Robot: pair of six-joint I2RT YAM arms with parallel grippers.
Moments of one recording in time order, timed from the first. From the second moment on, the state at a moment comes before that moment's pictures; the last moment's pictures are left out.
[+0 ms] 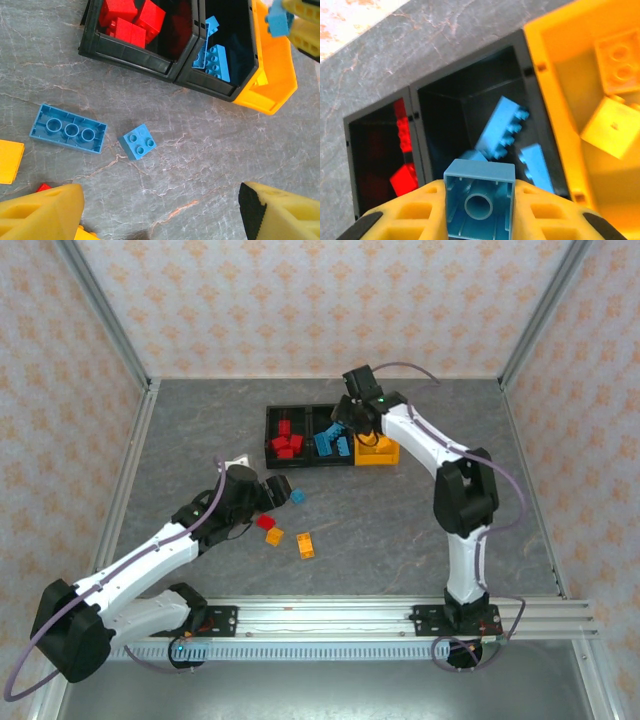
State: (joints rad) left arm -0.56 1.03 0.66 -0.32 -0.11 -0.89; right arm 0.48 2.05 1.80 -0.62 -0.02 0.81
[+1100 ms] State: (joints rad) left arm -0.56 0.99 0.62 -0.35 -0.13 -0.93; right arm 0.49 2.37 2.20 -0.77 -0.10 0.76
